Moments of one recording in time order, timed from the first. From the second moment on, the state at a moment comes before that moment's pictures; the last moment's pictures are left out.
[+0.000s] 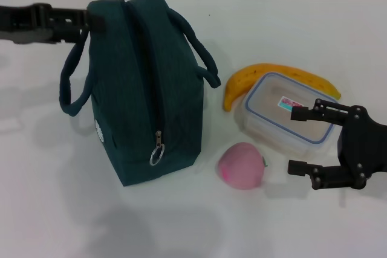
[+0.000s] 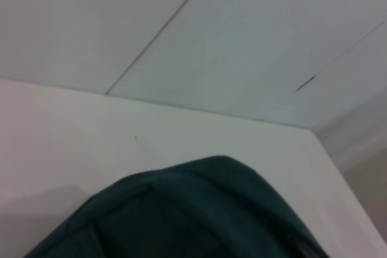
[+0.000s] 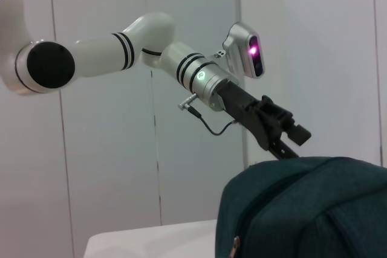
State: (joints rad) left arm -0.53 -1.99 0.68 1.23 2.10 1.75 -2.59; right arm 0.39 2.01 -1.02 -0.61 -1.59 -1.76 1.00
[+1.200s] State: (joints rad) left arm -0.57 -2.02 0.70 1.12 2.21 1.70 -2.65; right arm 0.36 2.01 -0.96 -0.58 -1.57 -1.75 0.99
